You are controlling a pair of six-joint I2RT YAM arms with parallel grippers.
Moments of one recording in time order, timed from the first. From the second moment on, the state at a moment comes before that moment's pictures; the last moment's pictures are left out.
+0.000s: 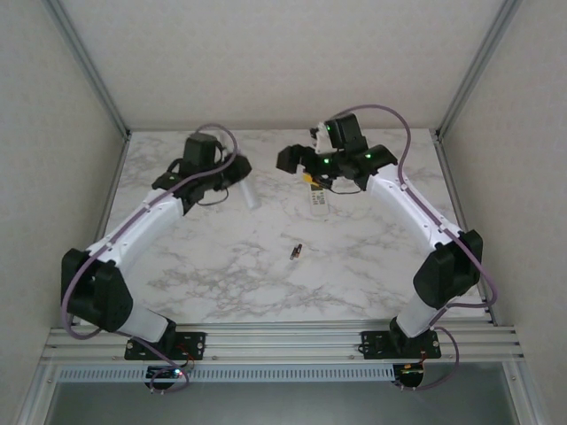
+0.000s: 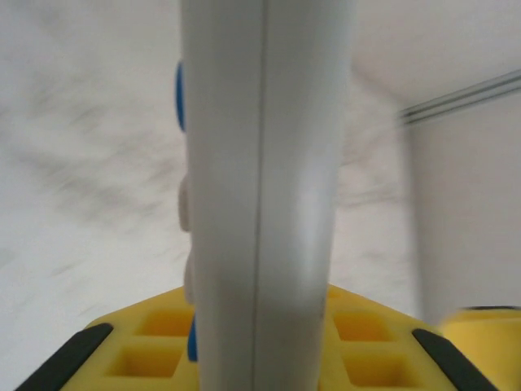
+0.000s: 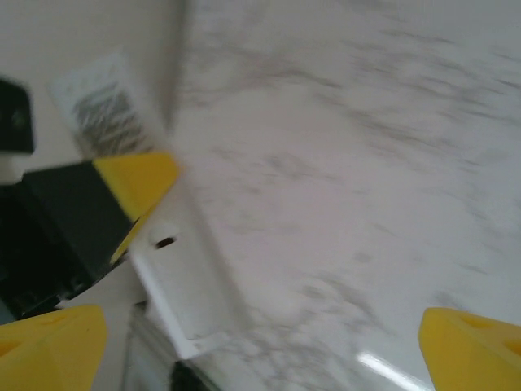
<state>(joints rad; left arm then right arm) -0.34 1.47 1.27 -0.29 0.26 -0.82 0.54 1.66 1.64 -0.65 -0.53 0.67</state>
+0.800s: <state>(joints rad) -0.33 1.50 1.25 0.49 0.35 -1.39 0.59 1.69 1.63 0.01 -0.65 1.30</state>
